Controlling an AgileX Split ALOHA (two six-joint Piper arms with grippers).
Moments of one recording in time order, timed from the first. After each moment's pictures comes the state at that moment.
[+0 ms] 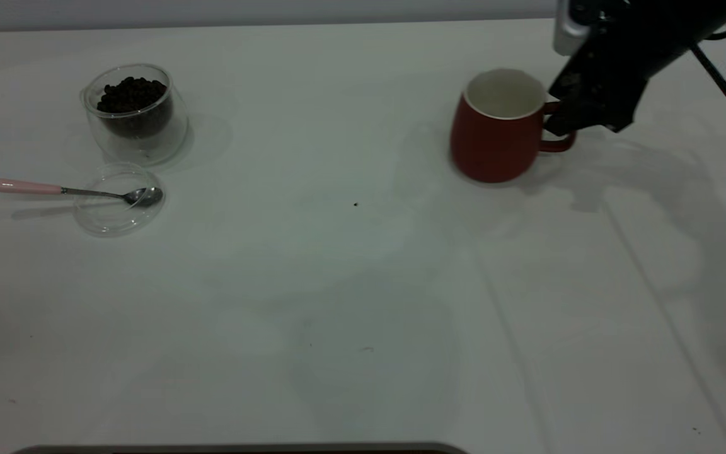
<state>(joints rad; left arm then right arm) -0.06 -0.02 -0.49 -0.01 1.13 0.08 0.07 2.39 -1.44 0.98 0.49 -2.11</state>
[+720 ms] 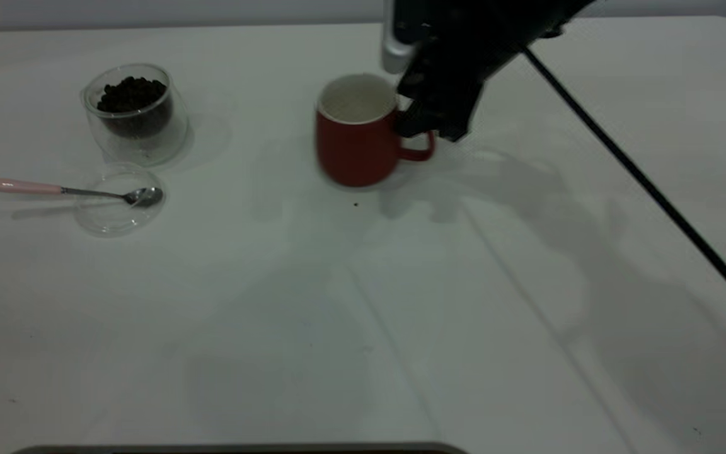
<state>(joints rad) -0.06 -0.02 -0.49 -0.01 1.13 0.08 0.39 2.45 -1.57 1.11 0.39 -2.11</state>
